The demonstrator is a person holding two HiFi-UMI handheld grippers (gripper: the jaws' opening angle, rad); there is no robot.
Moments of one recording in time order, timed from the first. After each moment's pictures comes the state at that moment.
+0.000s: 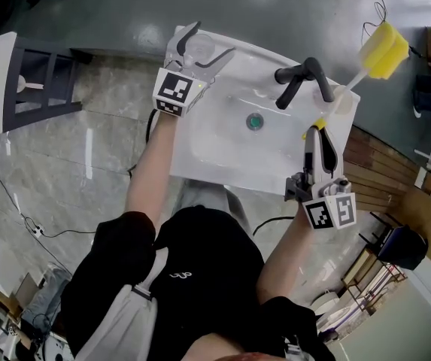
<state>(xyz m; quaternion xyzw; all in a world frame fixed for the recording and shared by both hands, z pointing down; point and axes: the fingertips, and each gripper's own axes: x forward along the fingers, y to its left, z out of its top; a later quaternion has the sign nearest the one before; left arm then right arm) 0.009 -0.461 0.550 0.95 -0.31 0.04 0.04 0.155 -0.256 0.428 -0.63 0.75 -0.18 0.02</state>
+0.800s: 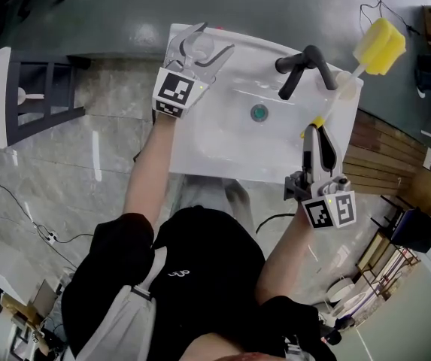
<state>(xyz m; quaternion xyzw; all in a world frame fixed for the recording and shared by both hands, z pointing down) 0.020 -0.446 0.552 0.96 -0.26 0.07 0.02 0.145 -0.240 0.436 -0.66 0.73 -0.20 0.03</state>
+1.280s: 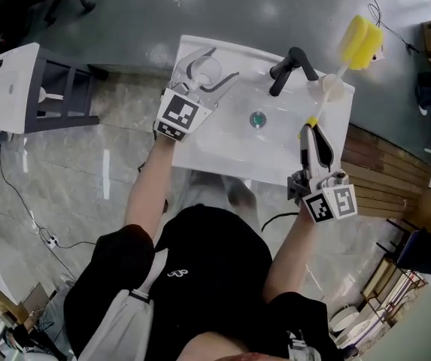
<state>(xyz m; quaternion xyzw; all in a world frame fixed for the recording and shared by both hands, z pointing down) 0.023 -0.368 0.479 0.96 -0.23 0.11 -0.03 0.155 -0.211 0.411 -0.62 0.77 -0.17 0.05</state>
